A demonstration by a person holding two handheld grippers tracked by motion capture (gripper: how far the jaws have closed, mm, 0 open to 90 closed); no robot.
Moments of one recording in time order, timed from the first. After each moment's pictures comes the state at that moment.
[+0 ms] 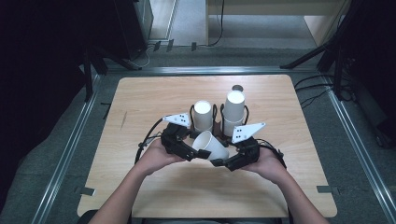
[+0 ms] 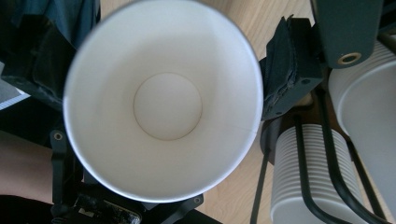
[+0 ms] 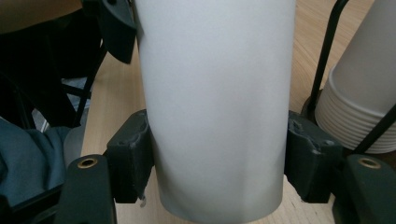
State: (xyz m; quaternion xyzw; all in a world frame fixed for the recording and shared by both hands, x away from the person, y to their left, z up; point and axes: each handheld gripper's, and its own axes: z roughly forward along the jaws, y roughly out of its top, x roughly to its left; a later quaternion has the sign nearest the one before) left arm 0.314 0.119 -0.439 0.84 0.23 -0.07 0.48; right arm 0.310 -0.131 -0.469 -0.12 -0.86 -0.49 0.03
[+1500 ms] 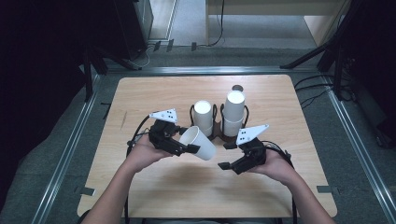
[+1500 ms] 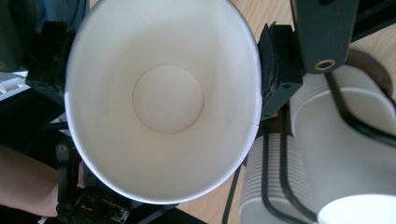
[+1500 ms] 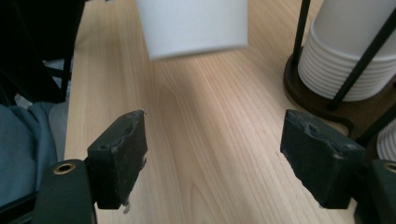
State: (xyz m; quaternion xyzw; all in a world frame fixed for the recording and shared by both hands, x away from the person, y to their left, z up) left arm 0.316 0.155 -0.427 0.85 0.24 -0.04 0.47; right arm 0.307 -0.148 -0.475 -0.16 -0.88 -0.44 0.02
